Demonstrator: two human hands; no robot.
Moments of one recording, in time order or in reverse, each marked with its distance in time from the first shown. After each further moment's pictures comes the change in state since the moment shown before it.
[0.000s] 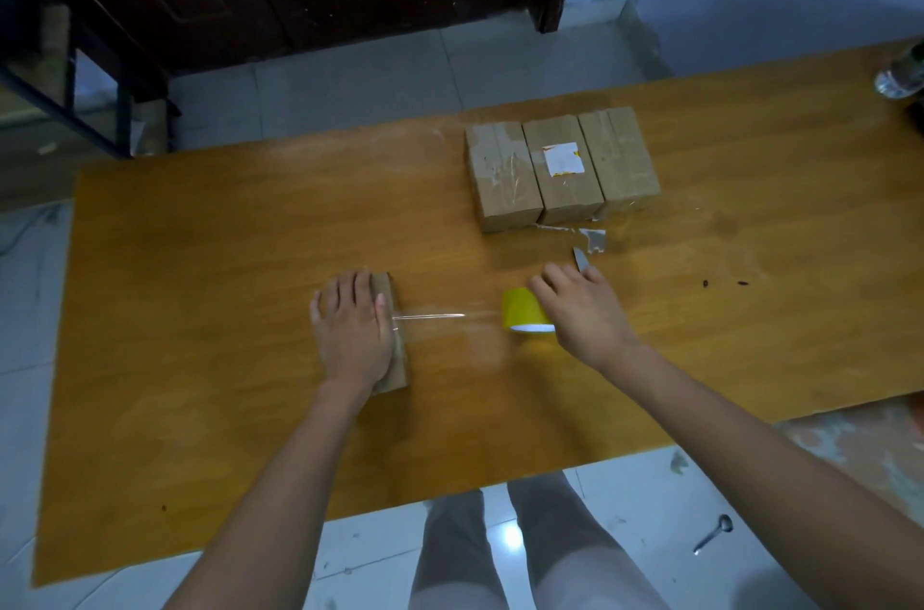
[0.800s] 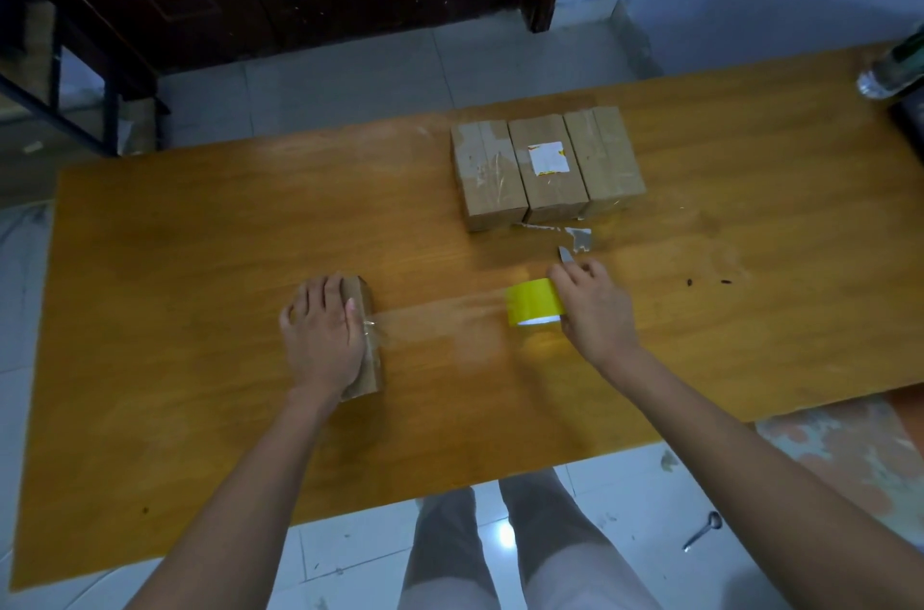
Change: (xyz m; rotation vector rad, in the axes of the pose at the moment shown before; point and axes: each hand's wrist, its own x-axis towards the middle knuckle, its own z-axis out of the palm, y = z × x) left_hand -0.008 -0.012 -0.005 -0.056 -0.006 -0.019; right_hand -0.016 0.021 0.007 0.132 0.028 0.243
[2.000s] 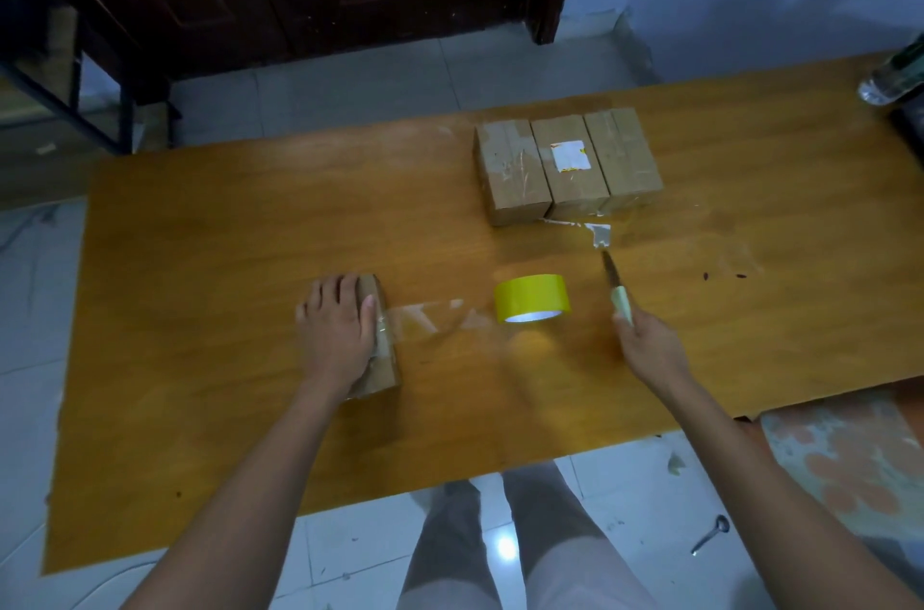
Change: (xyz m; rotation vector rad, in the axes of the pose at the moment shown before) left_hand 0.000 -0.036 -0.004 -0.021 0.013 0.072; right_hand -0.046 0.020 0.029 0.496 -0.123 0.548
